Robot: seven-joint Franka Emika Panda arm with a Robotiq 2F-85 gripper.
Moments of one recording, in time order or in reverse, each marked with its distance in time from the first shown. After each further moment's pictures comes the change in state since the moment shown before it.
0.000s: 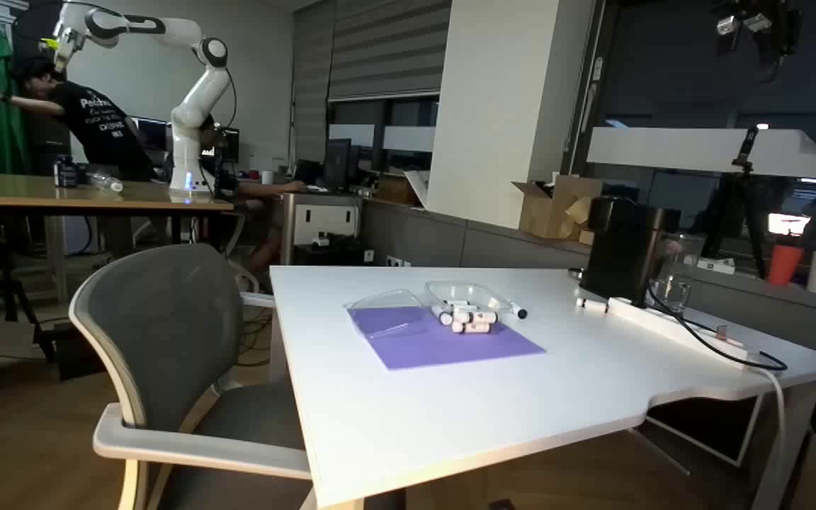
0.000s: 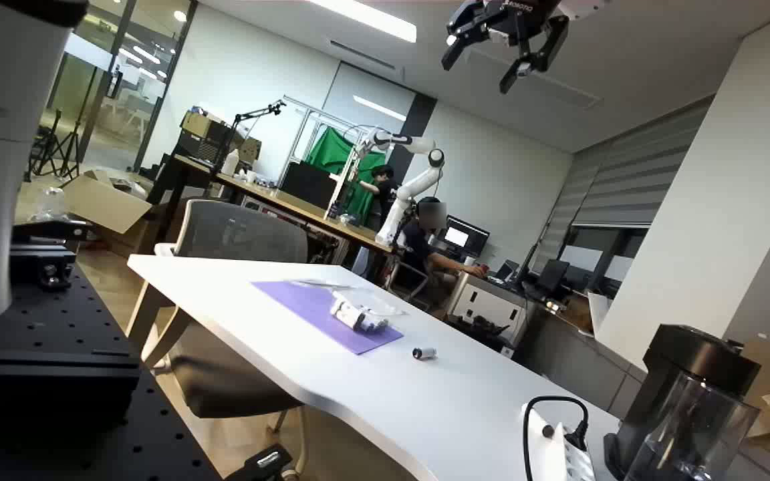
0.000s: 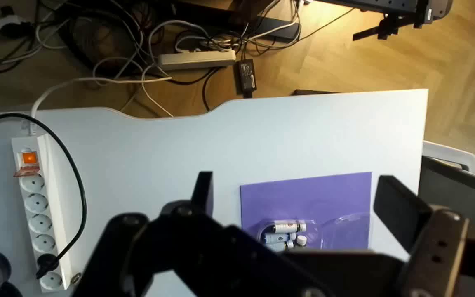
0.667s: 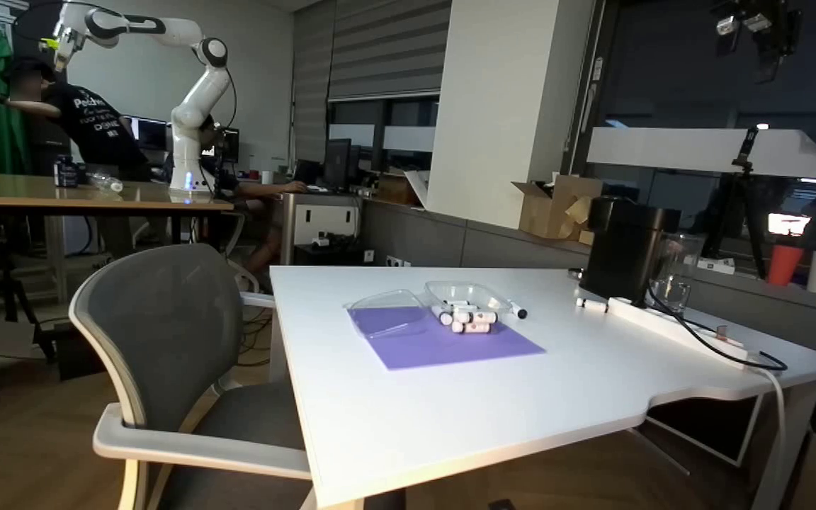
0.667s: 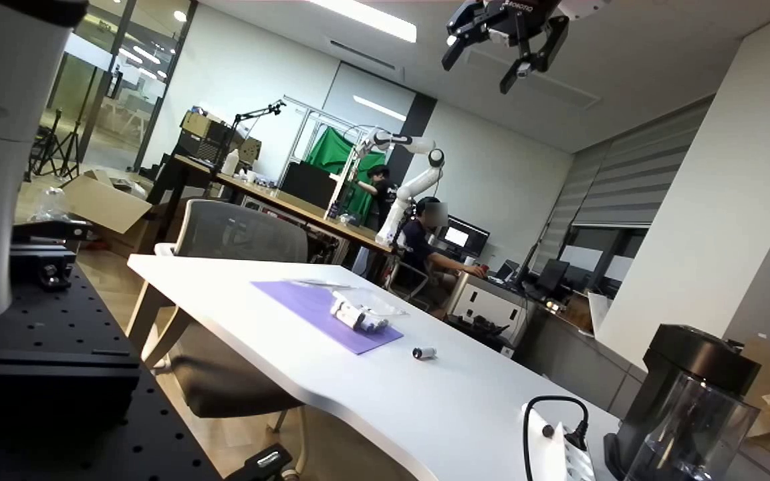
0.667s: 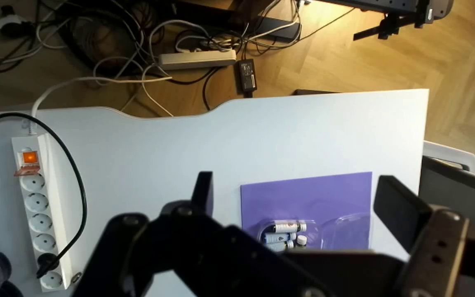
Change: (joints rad) arm -0.003 0.000 0.004 0.000 0.000 0.001 -0.001
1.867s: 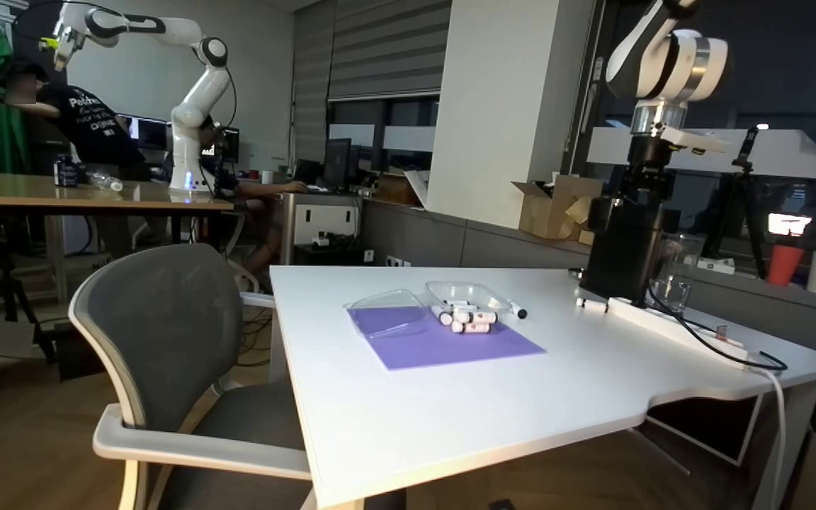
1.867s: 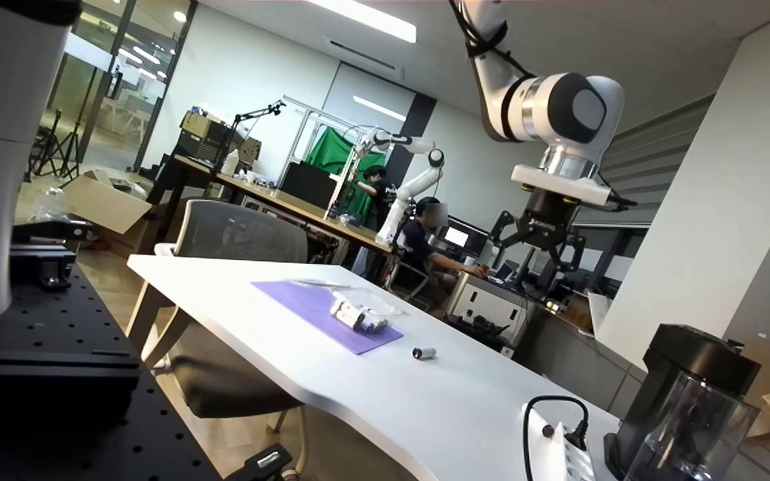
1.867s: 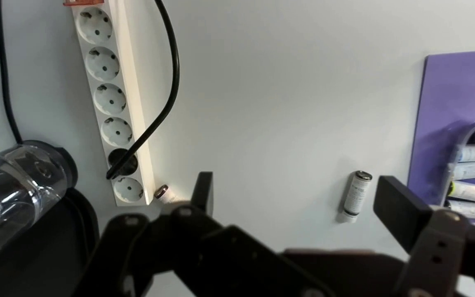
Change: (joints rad) arm -0.170 0.761 0.121 0.339 0.078 0.617 -0.050
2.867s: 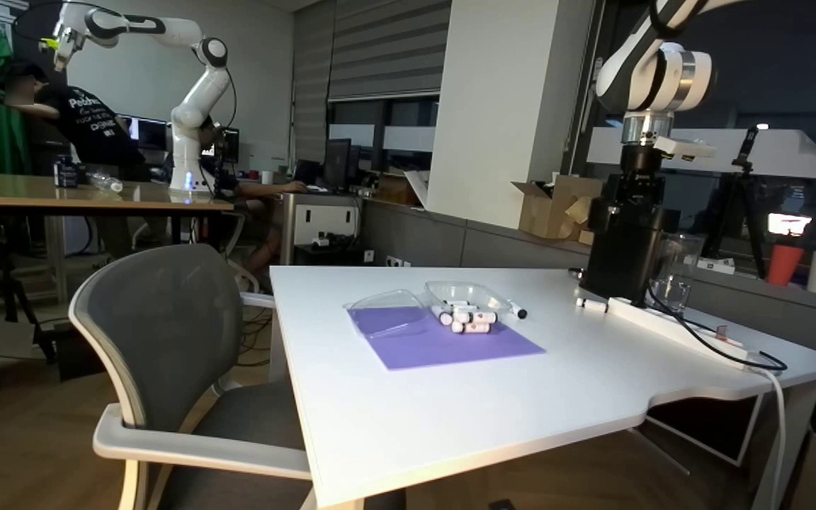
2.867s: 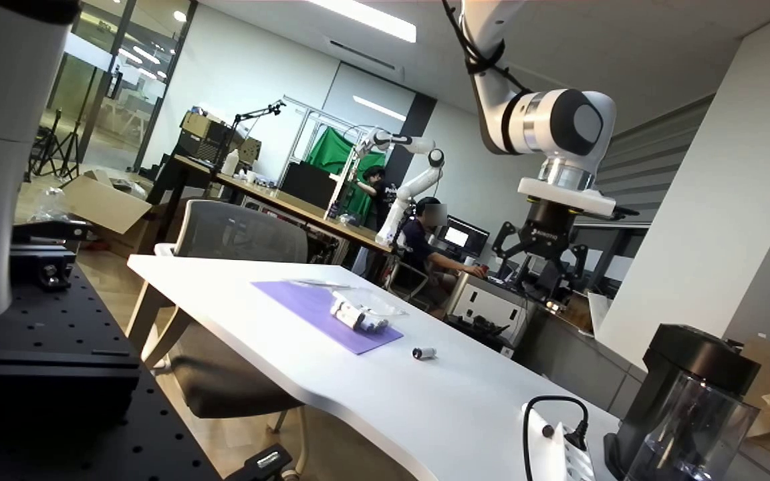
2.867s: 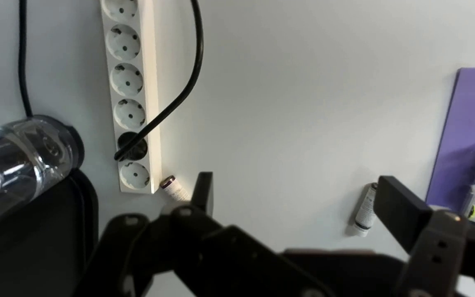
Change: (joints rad) arm -0.033 0.071 0.048 0.088 -0.087 -0.009 -0.040
